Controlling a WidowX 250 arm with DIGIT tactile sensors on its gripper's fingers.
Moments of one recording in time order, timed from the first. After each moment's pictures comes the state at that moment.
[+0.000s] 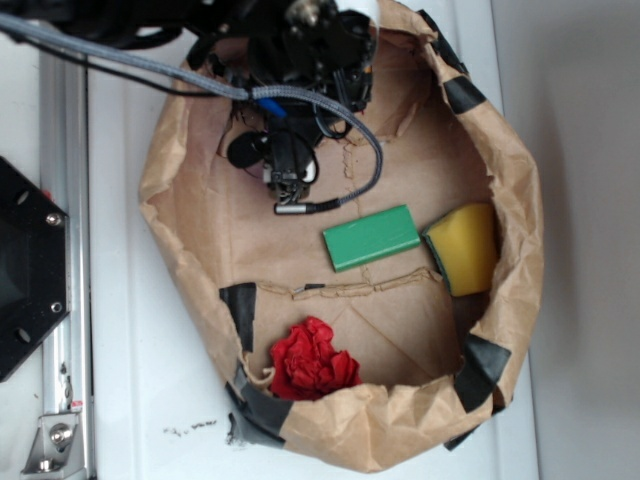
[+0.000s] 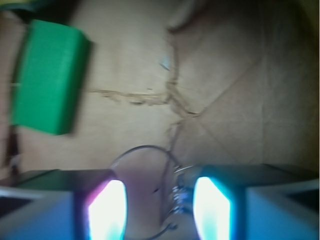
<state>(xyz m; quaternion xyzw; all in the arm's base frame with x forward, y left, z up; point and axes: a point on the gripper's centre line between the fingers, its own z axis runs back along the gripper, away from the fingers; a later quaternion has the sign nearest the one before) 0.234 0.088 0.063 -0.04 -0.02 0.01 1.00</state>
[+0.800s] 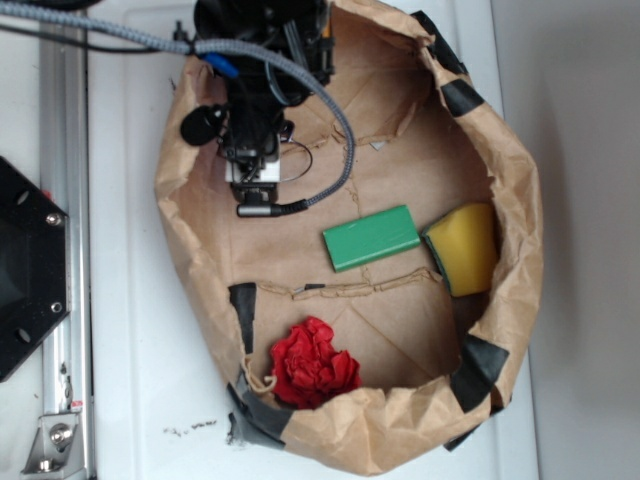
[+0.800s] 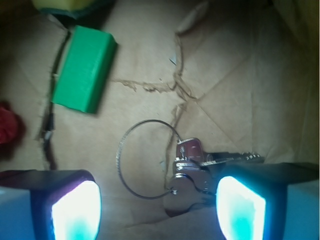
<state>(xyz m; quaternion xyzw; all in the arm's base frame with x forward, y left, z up) 0.217 0.087 0.073 -0.06 -0.04 0.00 1.00</state>
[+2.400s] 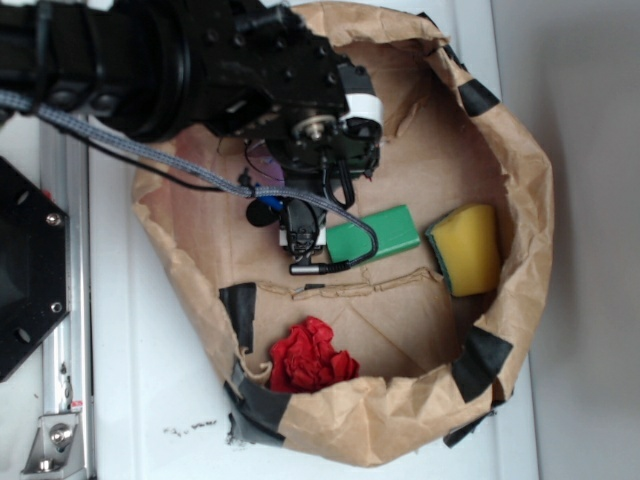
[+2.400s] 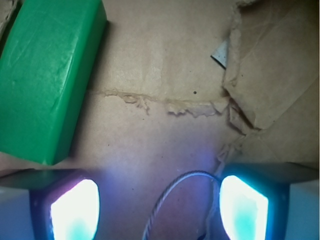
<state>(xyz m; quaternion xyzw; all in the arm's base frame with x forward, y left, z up) 0.243 0.061 0.022 -0.01 -0.02 0.01 1.00</state>
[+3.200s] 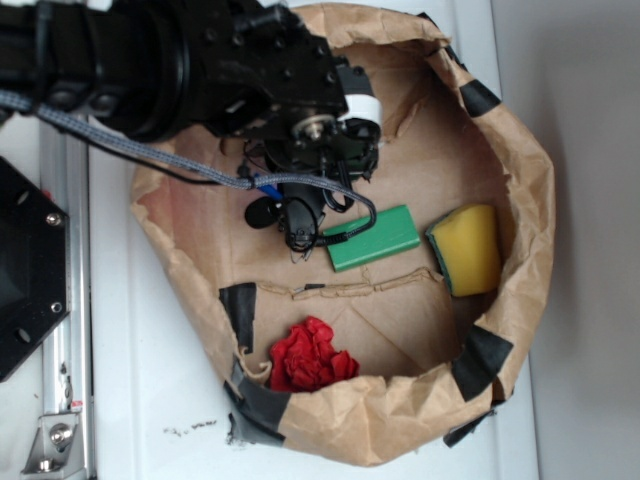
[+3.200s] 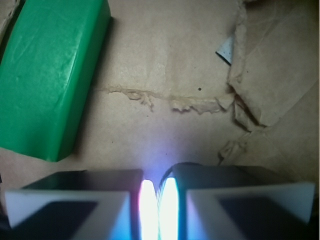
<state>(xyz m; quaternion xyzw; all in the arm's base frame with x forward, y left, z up) 0.244 0.060 0.022 -0.01 -0.02 0.01 1.00</state>
